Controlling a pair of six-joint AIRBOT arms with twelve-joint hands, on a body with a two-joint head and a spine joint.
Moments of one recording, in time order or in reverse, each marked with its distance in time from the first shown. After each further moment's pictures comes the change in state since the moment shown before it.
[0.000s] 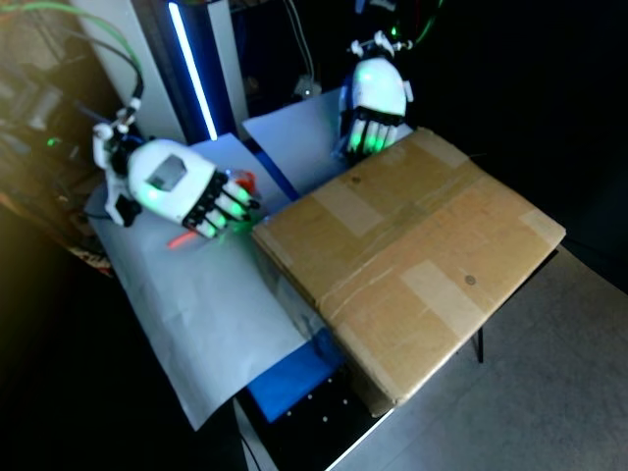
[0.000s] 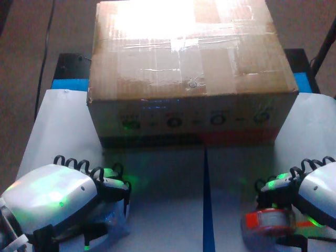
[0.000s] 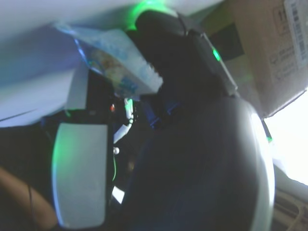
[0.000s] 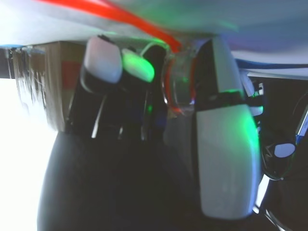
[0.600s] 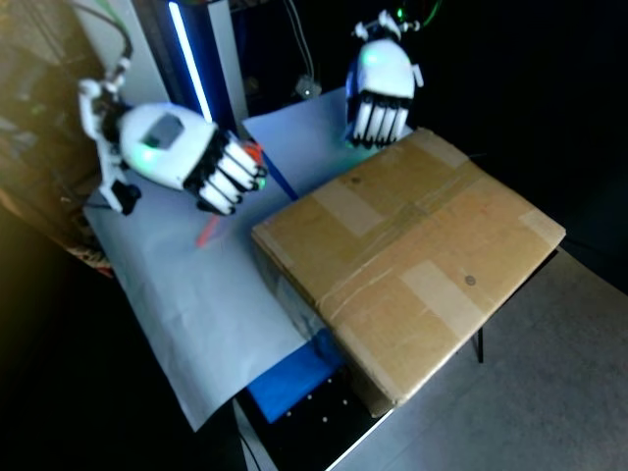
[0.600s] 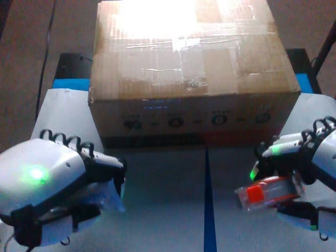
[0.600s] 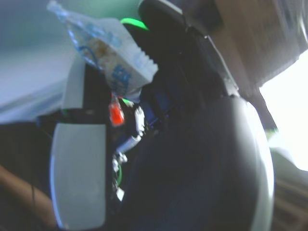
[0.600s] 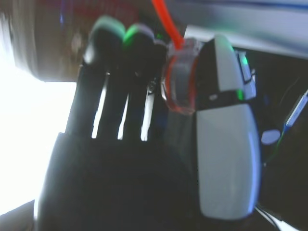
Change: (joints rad) left arm -0.080 0.153 -0.080 0.123 0.033 -0.109; right arm 0.082 0.164 -0.101 -0.137 -0.074 0.042
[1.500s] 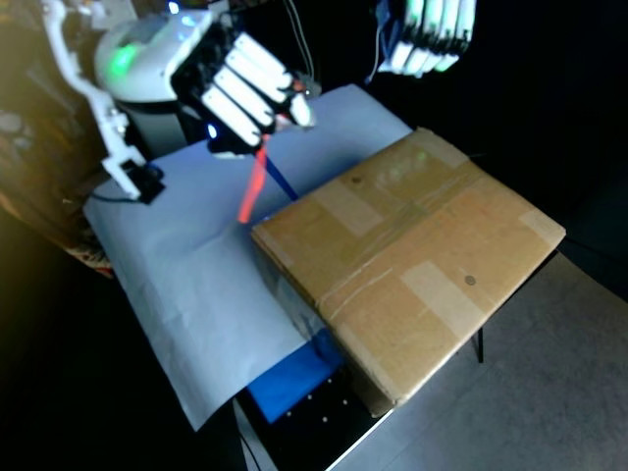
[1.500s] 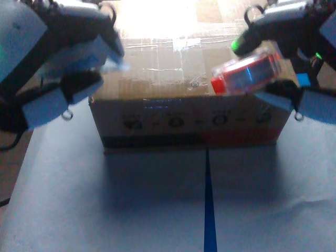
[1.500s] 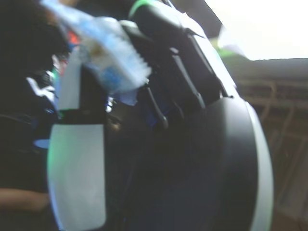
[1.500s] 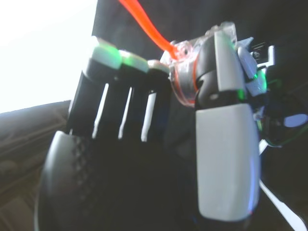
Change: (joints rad) left arm -0.286 0.051 0.046 0.050 0.273 0.032; right arm 0.378 -0.032 0.125 -0.101 -0.051 -0.049
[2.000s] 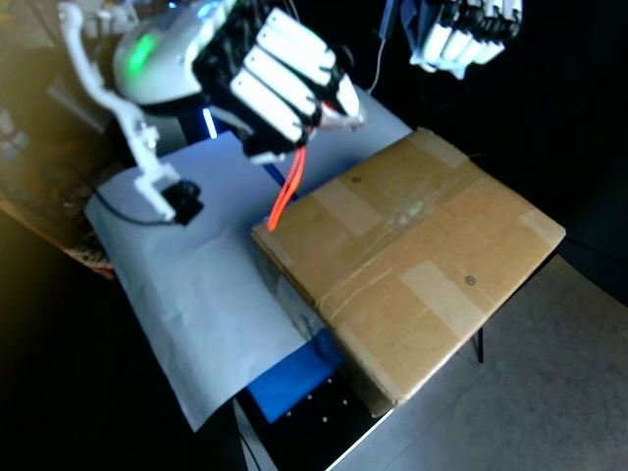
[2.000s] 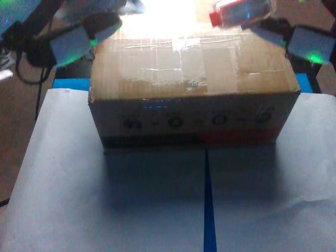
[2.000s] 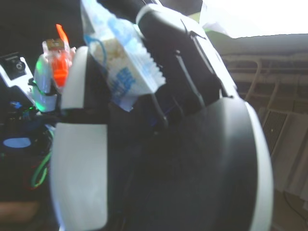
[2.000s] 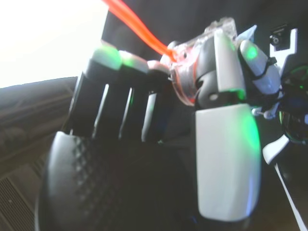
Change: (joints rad) left arm -0.224 -0.158 0.190 0.000 -0.122 0.003; right arm 0.122 -0.138 0.221 0.000 -0.023 0.000
